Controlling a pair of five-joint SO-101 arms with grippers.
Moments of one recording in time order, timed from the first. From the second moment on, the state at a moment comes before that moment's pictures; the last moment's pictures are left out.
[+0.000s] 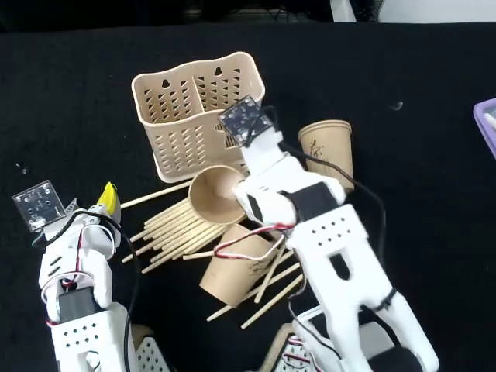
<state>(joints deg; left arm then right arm) -22.2 -97.8 96.3 36.4 9.5 -23.0 -33.9 40.6 58.9 13.5</state>
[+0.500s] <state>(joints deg) -22.2 -97.8 96.3 36.4 9.5 -24.9 -32.7 40.6 57.7 13.4</state>
